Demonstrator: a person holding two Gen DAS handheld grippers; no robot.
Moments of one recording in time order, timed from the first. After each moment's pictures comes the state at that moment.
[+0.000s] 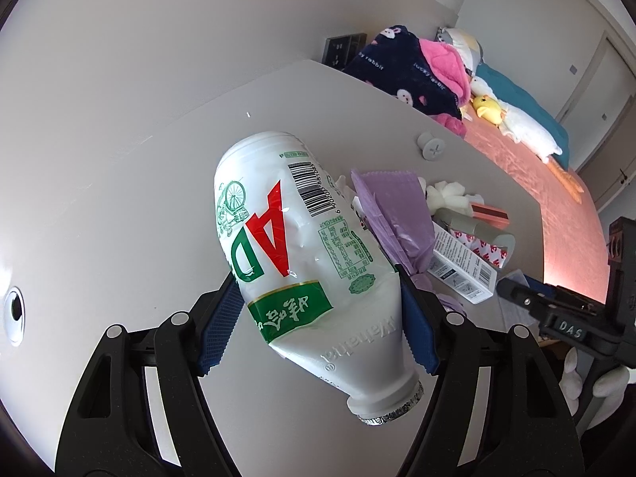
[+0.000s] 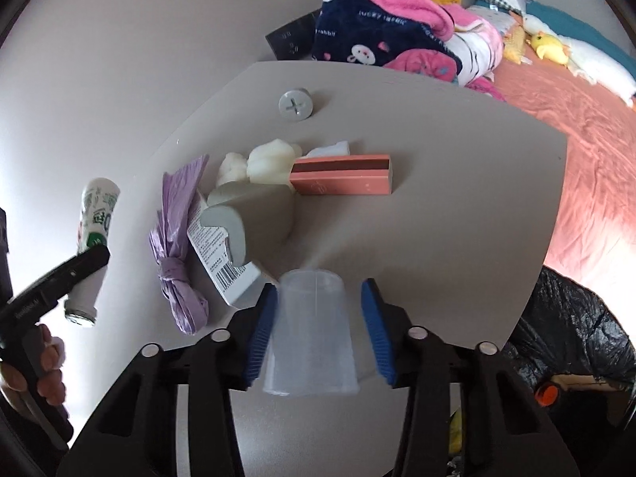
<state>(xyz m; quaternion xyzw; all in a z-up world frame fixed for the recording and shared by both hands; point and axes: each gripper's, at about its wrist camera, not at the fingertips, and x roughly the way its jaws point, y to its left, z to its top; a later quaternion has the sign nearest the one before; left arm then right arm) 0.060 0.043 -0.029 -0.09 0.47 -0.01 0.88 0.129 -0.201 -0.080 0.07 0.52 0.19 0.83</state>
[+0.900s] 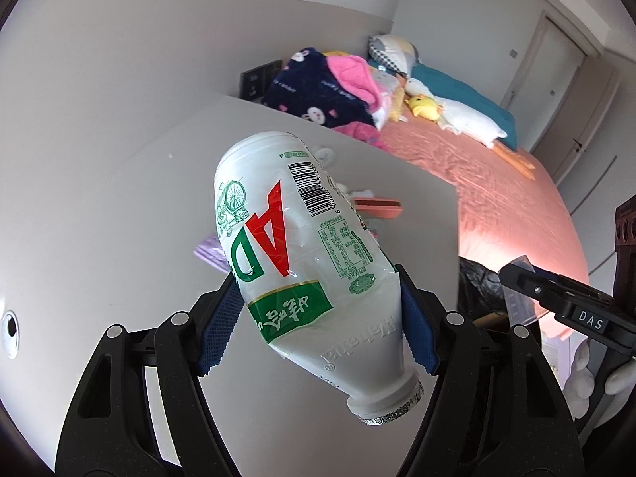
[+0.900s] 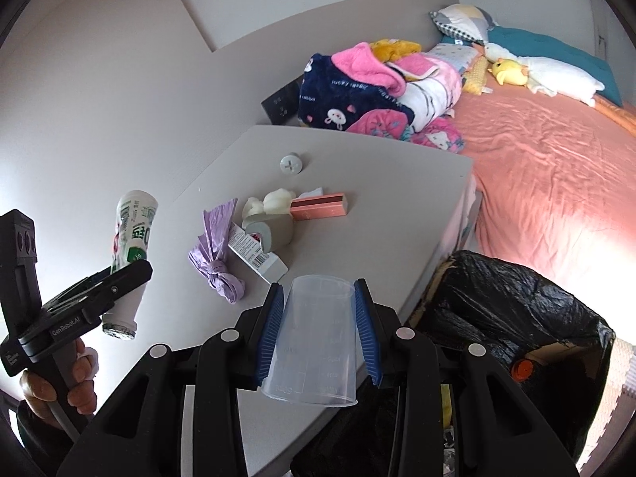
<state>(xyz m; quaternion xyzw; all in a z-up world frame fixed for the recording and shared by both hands) 0.027 -0.033 0.021 -0.06 0.42 -0.11 0.90 0.047 -0.268 0.001 0.12 0.44 0.15 0.88</state>
